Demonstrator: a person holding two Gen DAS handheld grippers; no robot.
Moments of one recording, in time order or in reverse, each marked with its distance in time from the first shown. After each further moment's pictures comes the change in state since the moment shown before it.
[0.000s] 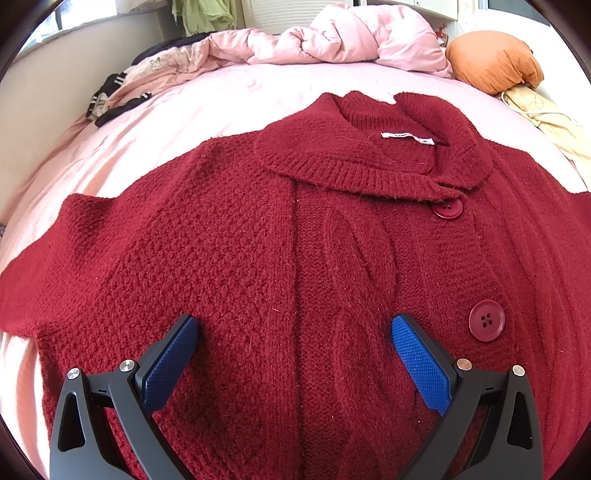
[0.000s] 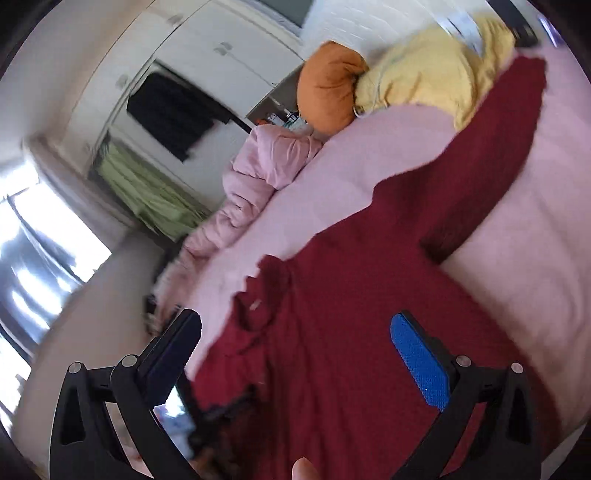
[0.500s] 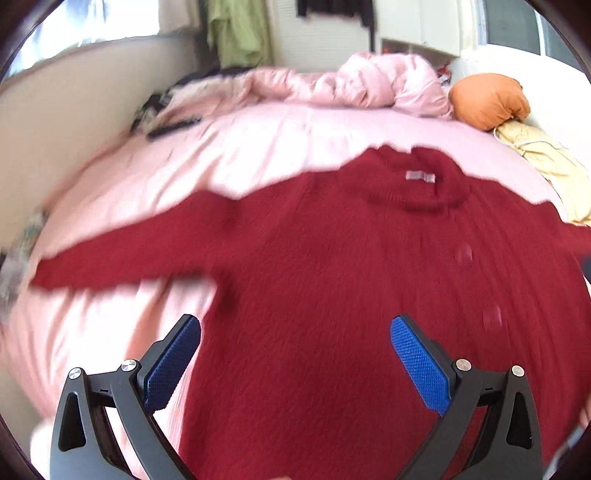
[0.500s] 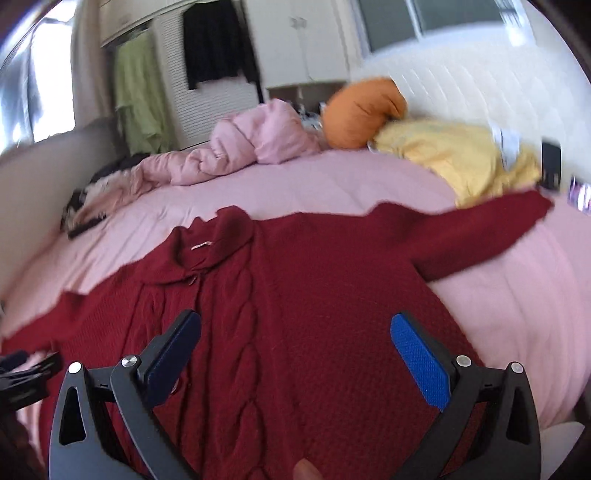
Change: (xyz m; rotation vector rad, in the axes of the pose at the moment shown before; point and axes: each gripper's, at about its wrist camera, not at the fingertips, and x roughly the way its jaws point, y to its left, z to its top) left arm -0.143 0.096 -0.096 -0.061 -0.095 0.042; right arm 0.035 0.069 -0.081 -0.500 -0.011 -0.318
